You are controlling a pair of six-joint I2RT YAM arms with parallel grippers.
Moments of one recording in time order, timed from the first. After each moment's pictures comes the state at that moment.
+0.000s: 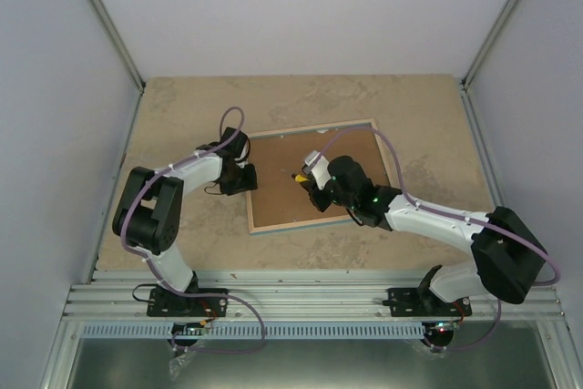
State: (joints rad) left arm -0.33 1.72 0.98 -0.53 0.15 -0.46; right arm 0.86 1.40 0.77 0.05 0.01 -0.03
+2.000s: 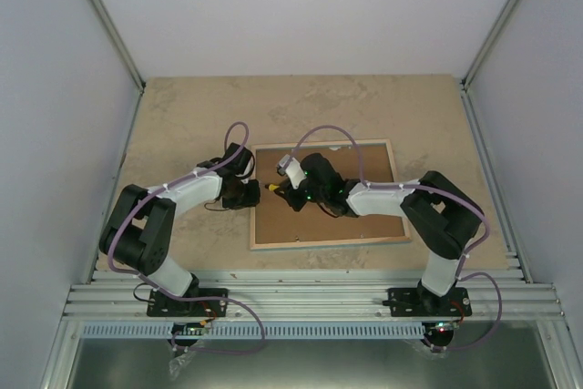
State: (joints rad) left arm -0.42 1.57 0.82 -0.50 0.17 -0.50; right arm 0.86 1.80 0.92 0.26 -0.21 0.05
